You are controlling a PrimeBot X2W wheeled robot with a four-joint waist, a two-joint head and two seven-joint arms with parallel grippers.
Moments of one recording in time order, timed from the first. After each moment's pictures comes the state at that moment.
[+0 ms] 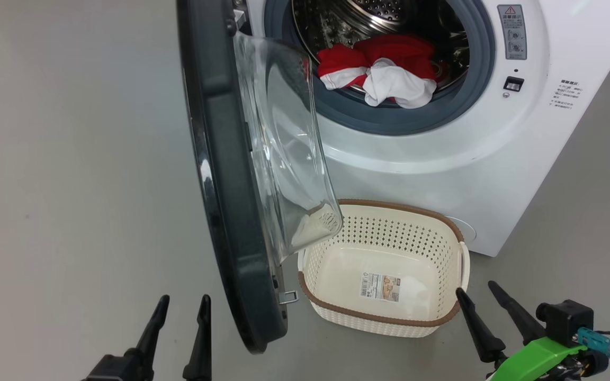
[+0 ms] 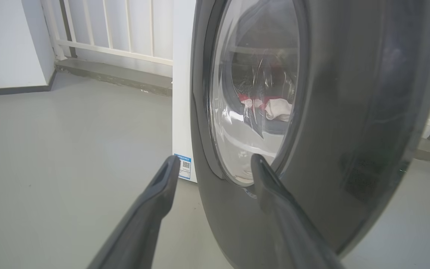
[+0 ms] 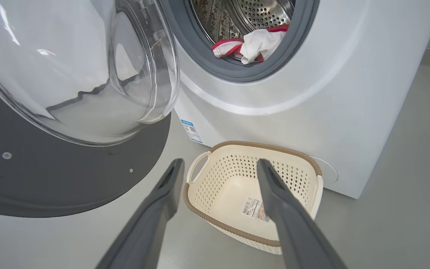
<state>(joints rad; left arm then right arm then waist) 0.00 0.04 -0.14 0.17 -0.28 -0.01 -0.25 -0.11 -0.26 0.32 0.45 0.65 0.12 -0.25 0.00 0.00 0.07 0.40</state>
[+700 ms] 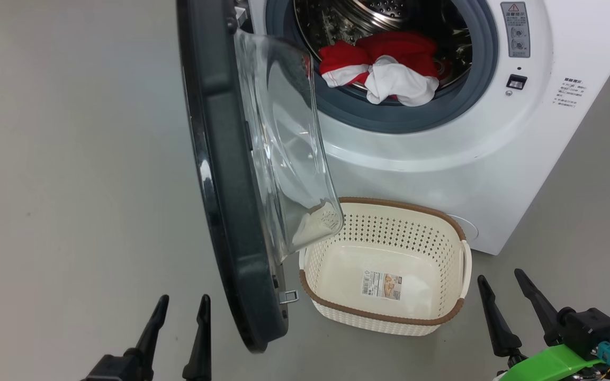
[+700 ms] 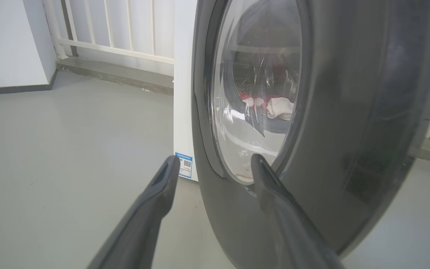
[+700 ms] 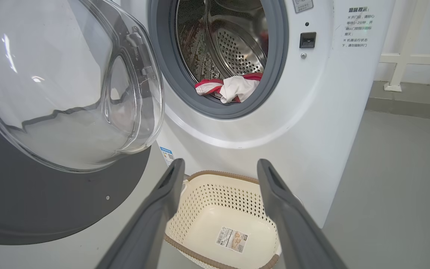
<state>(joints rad) 0.00 0.04 -0.14 0.17 -0.28 -0.01 -0.25 0.02 -0.12 0.04 0.26 0.34 0.12 -0.25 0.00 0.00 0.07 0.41</state>
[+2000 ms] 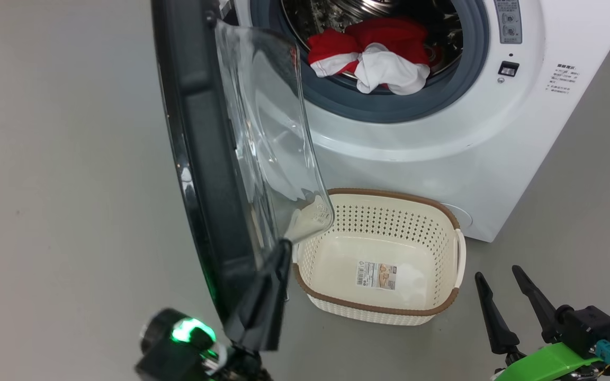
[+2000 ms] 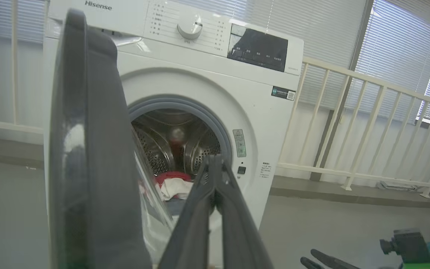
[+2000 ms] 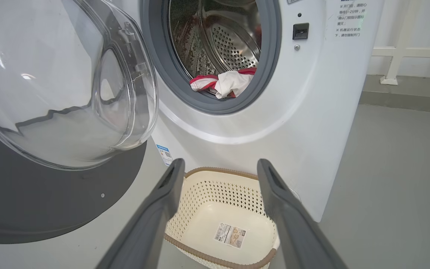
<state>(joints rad) -0.12 0.04 -0.40 -0.19 -0.32 -0.01 -0.26 0.02 -0.12 0.05 0.25 0.33 0.12 -0.25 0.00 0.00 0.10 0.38</state>
